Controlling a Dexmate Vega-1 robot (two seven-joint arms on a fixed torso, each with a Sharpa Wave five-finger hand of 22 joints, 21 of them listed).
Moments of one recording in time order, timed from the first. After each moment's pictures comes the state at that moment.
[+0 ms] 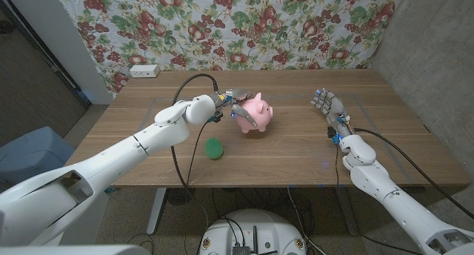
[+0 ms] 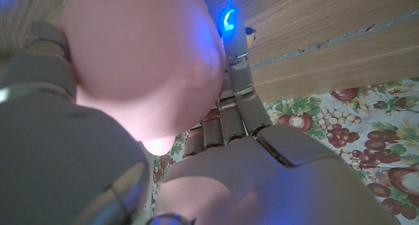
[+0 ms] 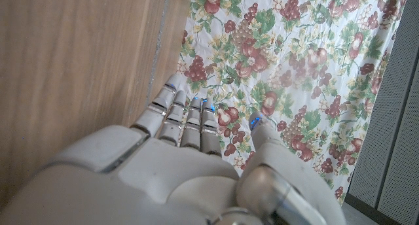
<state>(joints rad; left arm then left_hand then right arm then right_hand) 0.56 0.71 0.79 -1.83 0.46 0.23 -0.25 0.83 -0.41 0.40 -0.18 0.29 0.39 0.18 0.59 0.25 0.70 0.18 0.20 0.51 0.82 0.17 0.31 0.28 0.88 -0.02 1.24 0.17 -0.95 -0.51 -0.31 -1.30 0.65 0.44 -0.01 0.36 0.17 0.48 -0.10 0.22 0.40 0.08 0.19 0.19 0.35 0.06 0.21 0.21 0.23 0.04 0.30 0.41 0.40 0.06 0.32 0.18</state>
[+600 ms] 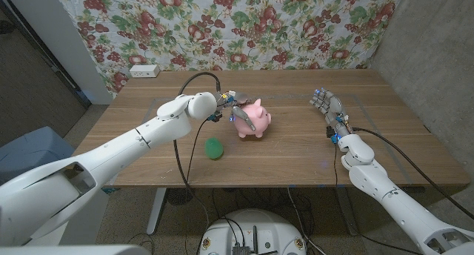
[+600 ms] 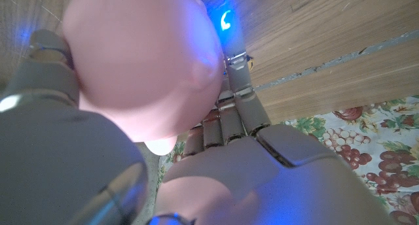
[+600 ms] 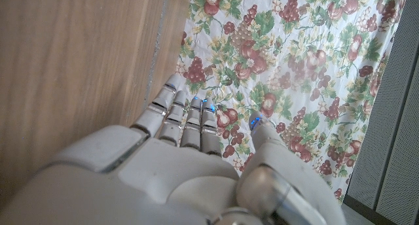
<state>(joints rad) 0.49 0.71 0.84 -1.81 0.47 0.27 -0.41 0.75 -0.32 0.40 -0.18 0.25 0.43 0.18 0.49 0.23 0.68 0.14 0.19 0.44 0.82 0.11 0.22 0.22 0.69 -0.01 1.16 0.16 -0.95 -0.50 -0.31 -1.30 0.64 0.43 -0.02 0.36 0.17 0.48 -0.10 0.22 0.40 0.08 0.19 0.19 0.35 0.06 0.21 0.21 0.23 0.04 0.30 0.41 0.40 0.06 0.32 0.18</state>
